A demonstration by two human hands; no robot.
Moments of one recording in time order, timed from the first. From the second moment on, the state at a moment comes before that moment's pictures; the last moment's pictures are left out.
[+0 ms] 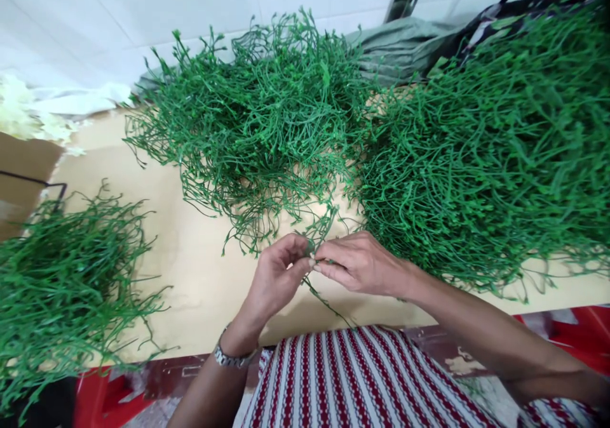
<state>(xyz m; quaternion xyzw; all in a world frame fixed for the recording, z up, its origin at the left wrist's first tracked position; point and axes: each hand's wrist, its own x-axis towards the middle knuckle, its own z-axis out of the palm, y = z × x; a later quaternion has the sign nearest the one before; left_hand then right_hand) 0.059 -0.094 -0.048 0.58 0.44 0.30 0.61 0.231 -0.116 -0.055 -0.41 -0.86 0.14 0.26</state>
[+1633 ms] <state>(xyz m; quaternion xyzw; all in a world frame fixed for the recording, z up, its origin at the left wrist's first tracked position) 0.062 -0.039 -0.006 0.51 0.34 0.28 0.74 0.428 -0.055 0.041 -0.71 -0.66 -0.26 0.04</state>
